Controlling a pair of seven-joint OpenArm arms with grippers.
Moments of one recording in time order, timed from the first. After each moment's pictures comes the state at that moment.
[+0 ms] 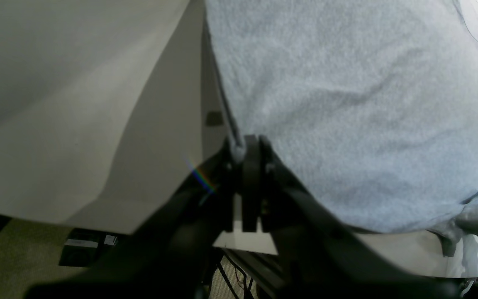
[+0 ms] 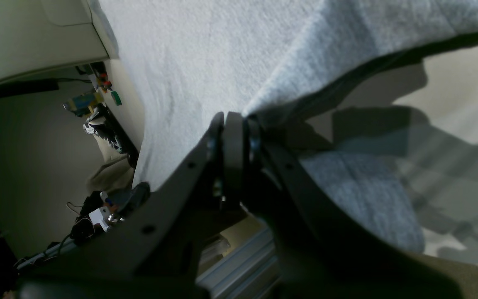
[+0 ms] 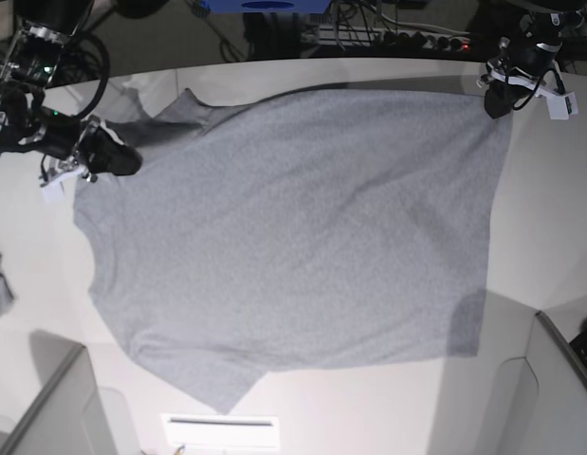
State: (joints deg) left arm 46.3 -13.5 -36.5 113.6 -58.3 -9.8 43.1; right arm -11.1 16.1 31.3 93.3 70.0 -5.6 -83.9
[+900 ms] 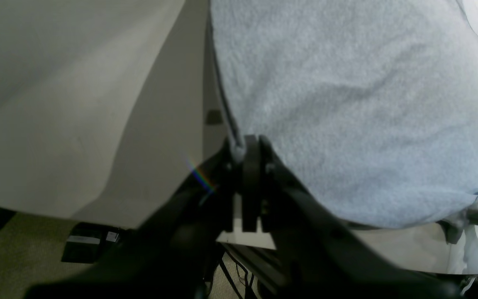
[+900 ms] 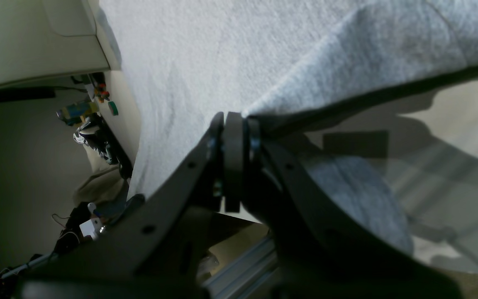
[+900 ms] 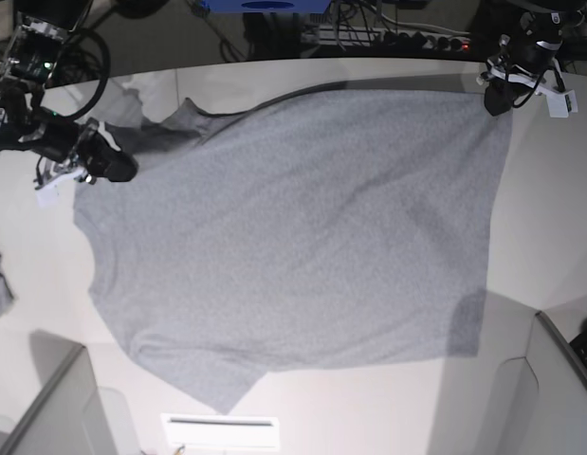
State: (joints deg) left arm 46.8 -13.5 -36.6 113.6 -58.4 -10.1 43.3; right arm -12.2 15.9 31.3 97.1 69.8 -5.6 -80.6
